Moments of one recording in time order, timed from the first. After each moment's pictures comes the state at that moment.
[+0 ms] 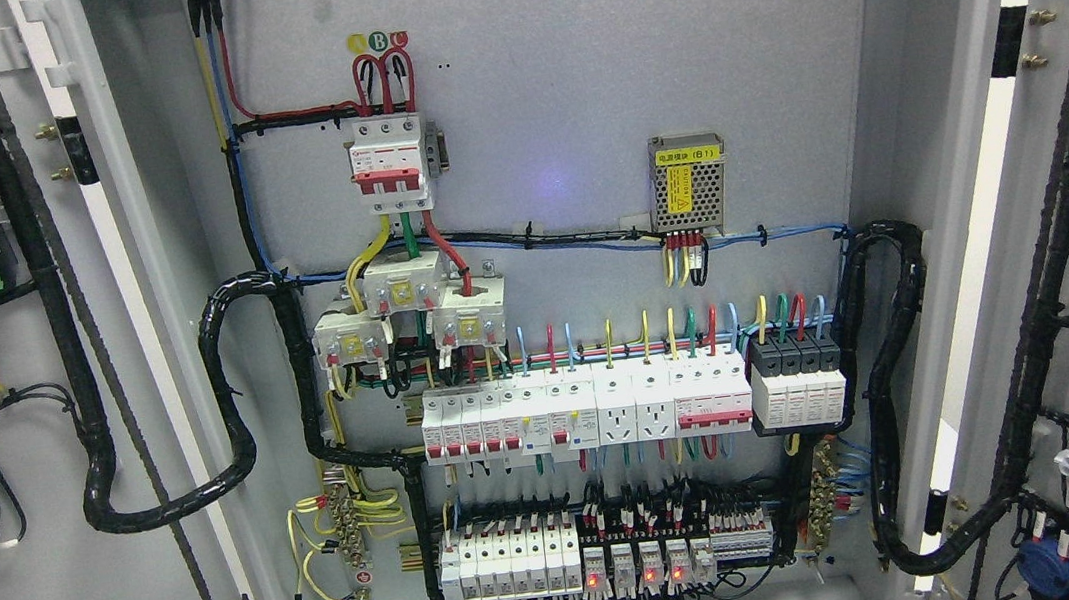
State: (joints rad) left arm -0.04 0.64 0.42 -1.20 0.49 -0.77 -0.03; right arm 0.44 -0.32 -0.40 -1.91 -1.06 -0.63 0.49
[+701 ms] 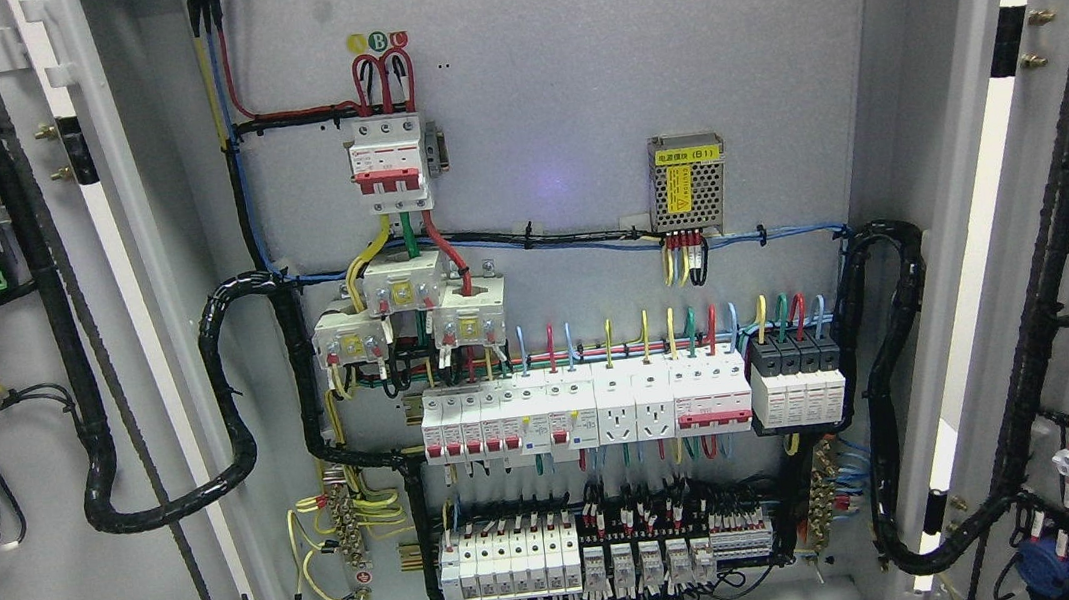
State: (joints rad) left arm 0.18 0.65 0.32 -1.55 0.44 -0.77 -0.02; right arm 0.47 -0.33 -0.36 -1.95 -1.06 -0.63 0.49
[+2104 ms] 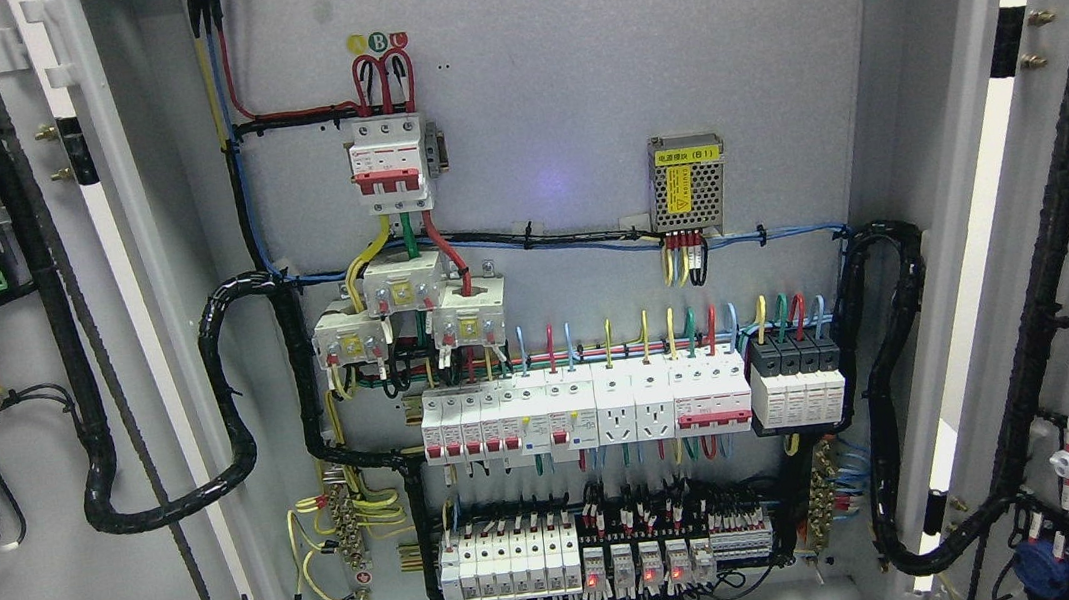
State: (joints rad) left arm 0.08 0.15 -0.09 -0.63 -0.14 -0.77 -0.04; right arm 0.31 -0.14 0.28 -0.85 -0.56 -0.56 0.50
